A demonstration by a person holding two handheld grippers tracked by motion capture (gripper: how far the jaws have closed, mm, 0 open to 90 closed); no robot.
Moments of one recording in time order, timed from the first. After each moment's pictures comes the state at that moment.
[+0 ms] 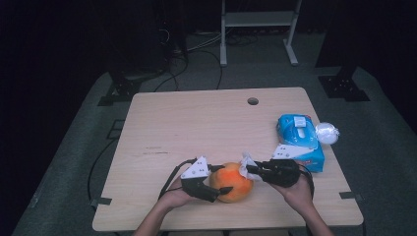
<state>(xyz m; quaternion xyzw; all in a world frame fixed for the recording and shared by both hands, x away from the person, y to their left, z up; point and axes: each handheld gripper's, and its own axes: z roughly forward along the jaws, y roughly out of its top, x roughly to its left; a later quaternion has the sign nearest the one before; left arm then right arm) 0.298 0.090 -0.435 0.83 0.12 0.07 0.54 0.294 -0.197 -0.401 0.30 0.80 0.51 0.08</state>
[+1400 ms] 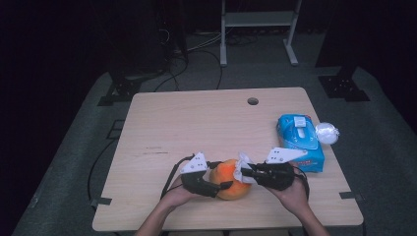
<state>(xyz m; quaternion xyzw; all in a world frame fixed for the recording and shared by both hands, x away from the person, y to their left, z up) 0.305 0.090 -0.435 0.81 0.17 0.06 0.56 0.287 -0.182 -0.398 0.27 0.81 0.51 0.09</state>
